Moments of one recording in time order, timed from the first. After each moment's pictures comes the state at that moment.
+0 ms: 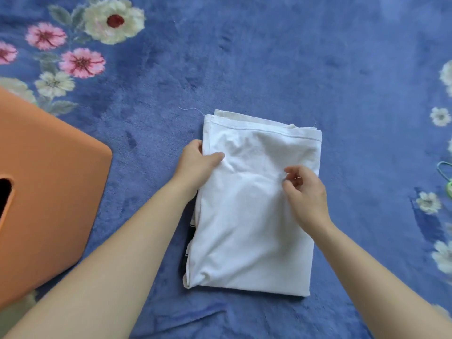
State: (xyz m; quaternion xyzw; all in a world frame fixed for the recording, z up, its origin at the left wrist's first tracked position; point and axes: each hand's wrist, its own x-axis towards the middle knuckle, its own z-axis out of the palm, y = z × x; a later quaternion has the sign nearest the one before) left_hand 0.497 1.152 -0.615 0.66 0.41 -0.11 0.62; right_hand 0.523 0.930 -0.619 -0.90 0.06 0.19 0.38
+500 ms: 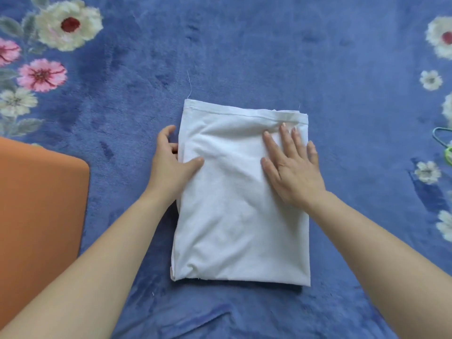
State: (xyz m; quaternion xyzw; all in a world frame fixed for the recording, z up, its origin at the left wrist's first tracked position) left_hand 0.489 1.165 -0.632 0.75 0.34 -0.08 0.57; right_hand 0.549 0.922 -0.638 -0.96 -0.16 0.22 0.04
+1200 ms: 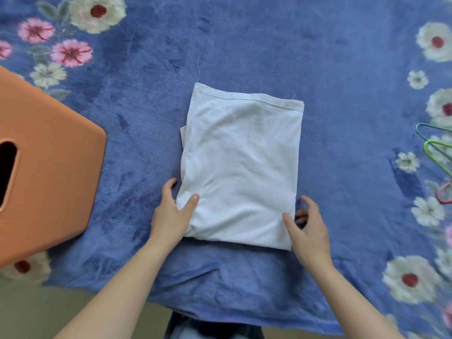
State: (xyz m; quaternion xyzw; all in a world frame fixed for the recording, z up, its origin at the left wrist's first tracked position) left_hand 0.351 1.114 -0.618 0.77 0.42 -0.17 0.45; right_hand 0.398 0.845 -0.619 -0.90 0.14 0.21 0.35
